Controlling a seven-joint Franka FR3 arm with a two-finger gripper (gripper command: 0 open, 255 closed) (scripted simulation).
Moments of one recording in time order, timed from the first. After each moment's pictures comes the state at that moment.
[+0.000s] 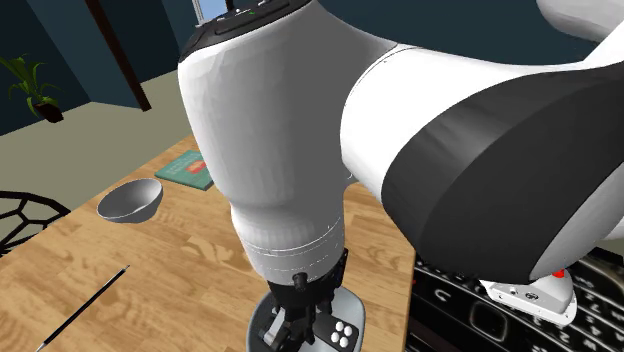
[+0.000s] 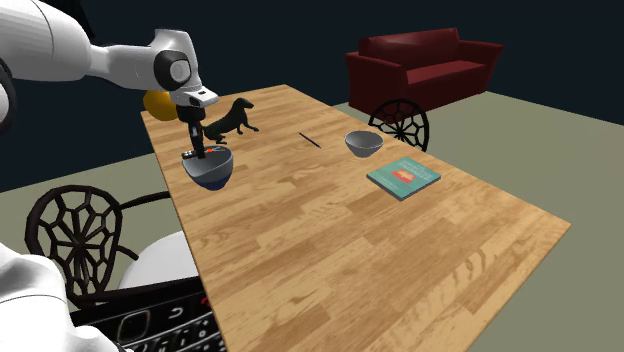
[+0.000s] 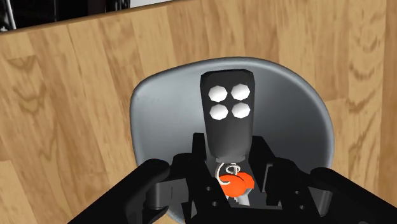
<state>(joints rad) 0.42 -0.02 0.68 -1.98 0.05 1.93 1.03</state>
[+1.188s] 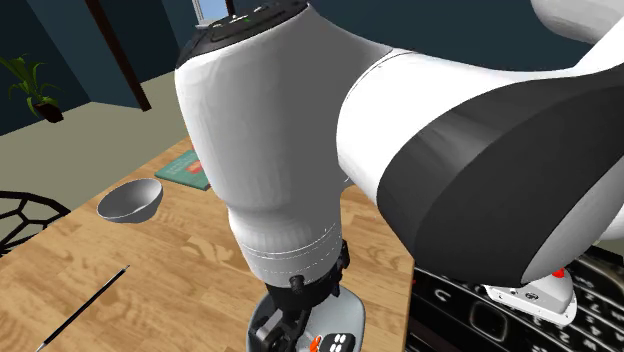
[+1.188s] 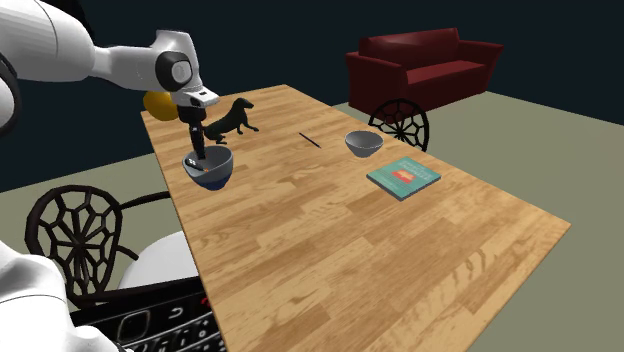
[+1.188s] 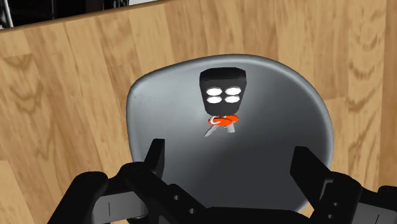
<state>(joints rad) 0.42 -0.01 0.68 -1.97 0.04 1.93 1.04</state>
